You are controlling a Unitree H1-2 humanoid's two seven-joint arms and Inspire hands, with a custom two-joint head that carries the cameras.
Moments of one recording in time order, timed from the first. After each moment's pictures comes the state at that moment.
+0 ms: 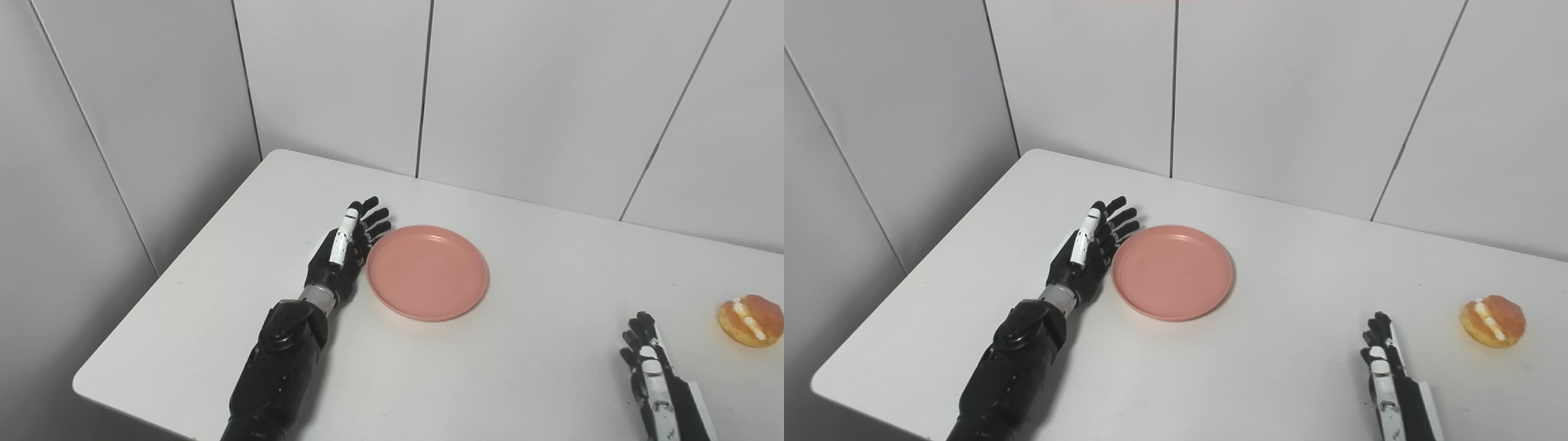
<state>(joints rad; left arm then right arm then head) -0.38 0.12 0.16 0.30 -0.34 0.13 -0.10 -0.09 -0.08 0.04 0.03 0.06 -0.06 0.16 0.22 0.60</state>
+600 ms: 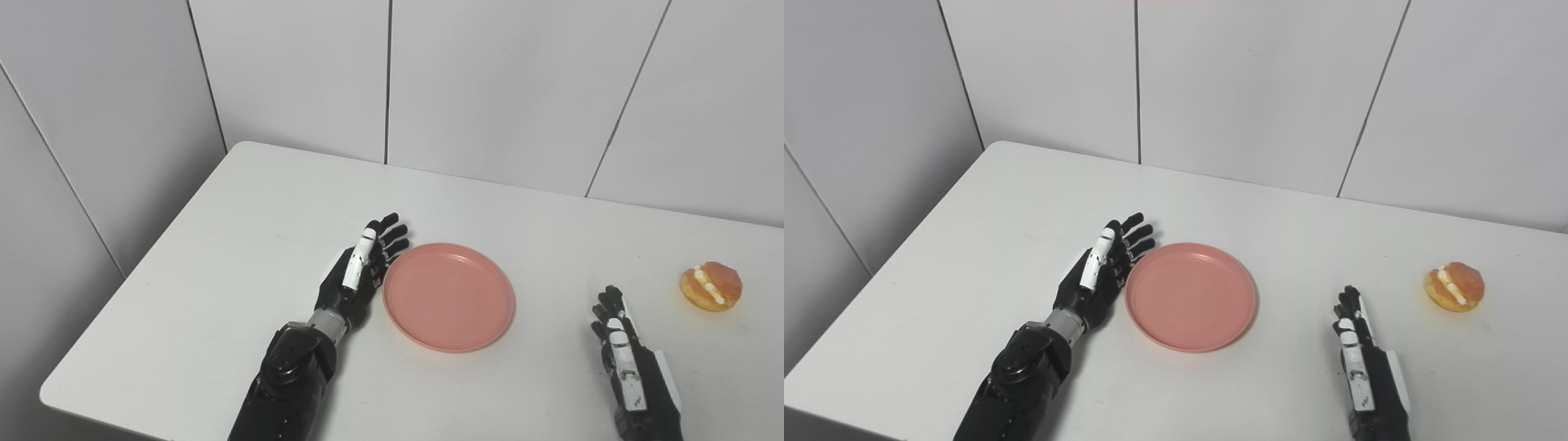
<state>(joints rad) -0.26 0.03 0.03 0.09 -0.30 0.23 -0.10 -0.09 -0.07 0.04 0.02 0.05 -0.05 0.14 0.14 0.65</state>
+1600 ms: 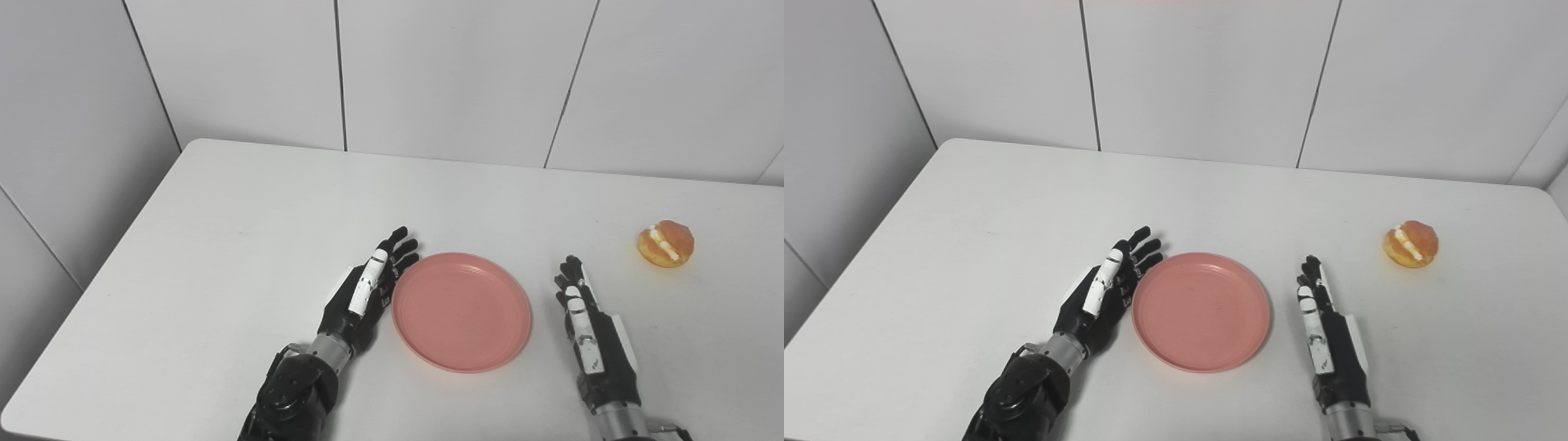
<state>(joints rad) -0.16 -0.01 -0.09 -0.02 -0.23 0.25 -0.14 -0.07 -0.03 0.07 -0.02 0.01 -0.01 0.08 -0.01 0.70</state>
